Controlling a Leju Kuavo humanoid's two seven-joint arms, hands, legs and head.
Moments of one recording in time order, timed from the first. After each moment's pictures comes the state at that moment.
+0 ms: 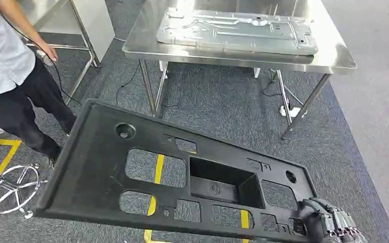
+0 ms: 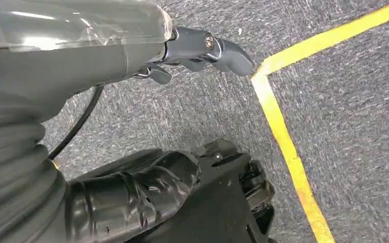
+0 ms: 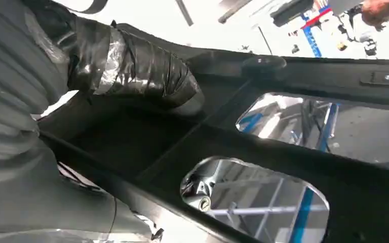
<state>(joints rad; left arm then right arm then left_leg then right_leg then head) -0.06 -0.21 1.04 -0.21 -1.28 0.17 -0.45 0.46 0.35 -0.11 -2.06 0.93 -0.70 -0.70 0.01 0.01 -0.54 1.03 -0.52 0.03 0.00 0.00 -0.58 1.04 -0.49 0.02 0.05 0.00</state>
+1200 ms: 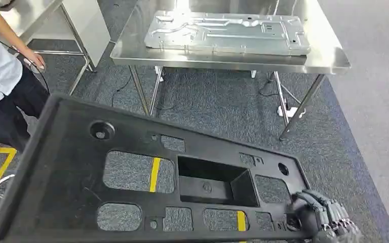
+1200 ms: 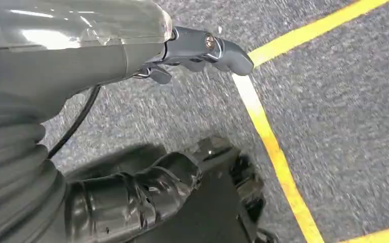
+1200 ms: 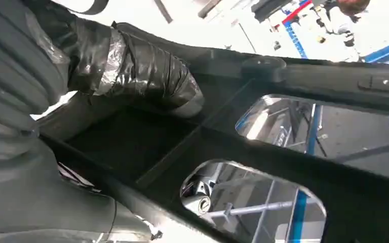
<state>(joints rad) -0.07 -0.20 1.04 -0.21 -1.30 0.17 -0.46 0.42 0.33 -0.03 -2.07 0.93 -0.70 -0.70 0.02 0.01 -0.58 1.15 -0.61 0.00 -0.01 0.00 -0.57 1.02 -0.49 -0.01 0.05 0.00</state>
